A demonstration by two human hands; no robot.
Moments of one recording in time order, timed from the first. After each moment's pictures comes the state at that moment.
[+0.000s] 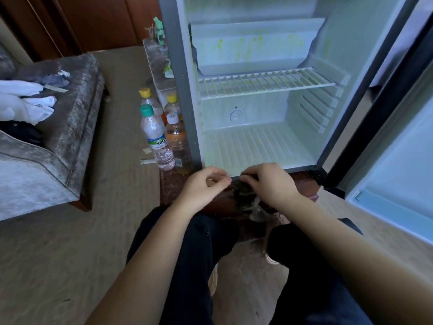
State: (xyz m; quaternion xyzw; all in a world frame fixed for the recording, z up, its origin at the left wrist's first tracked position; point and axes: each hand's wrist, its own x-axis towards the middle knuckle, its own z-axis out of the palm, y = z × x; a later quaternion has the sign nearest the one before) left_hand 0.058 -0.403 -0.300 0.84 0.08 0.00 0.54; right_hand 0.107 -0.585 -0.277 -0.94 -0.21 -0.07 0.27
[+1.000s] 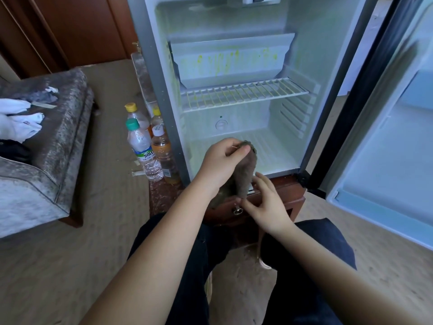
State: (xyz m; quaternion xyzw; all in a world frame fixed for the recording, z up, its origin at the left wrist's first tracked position) left_hand 0.094 -0.477 -0.225 0.78 0.02 0.06 0.63; right_hand 0.079 -0.618 -0.325 -0.86 -0.15 -0.02 0.48
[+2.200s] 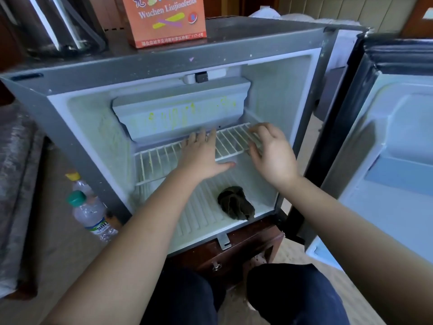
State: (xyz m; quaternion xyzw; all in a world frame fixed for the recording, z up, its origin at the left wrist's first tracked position) left_hand 0.287 -0.484 -0.178 0.99 -0.10 0.09 0.04; right_hand 0.265 -0.671 -0.183 -0.89 -0.16 -0.33 0.28
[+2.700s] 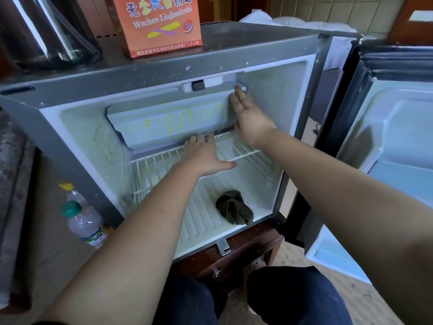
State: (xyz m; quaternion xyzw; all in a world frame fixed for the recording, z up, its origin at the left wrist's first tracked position) left_hand 0.308 -0.494 -0.169 1.00 -0.08 0.02 0.03; right_hand 0.349 -0.652 -0.132 -0.97 -0.17 -0.15 0.11
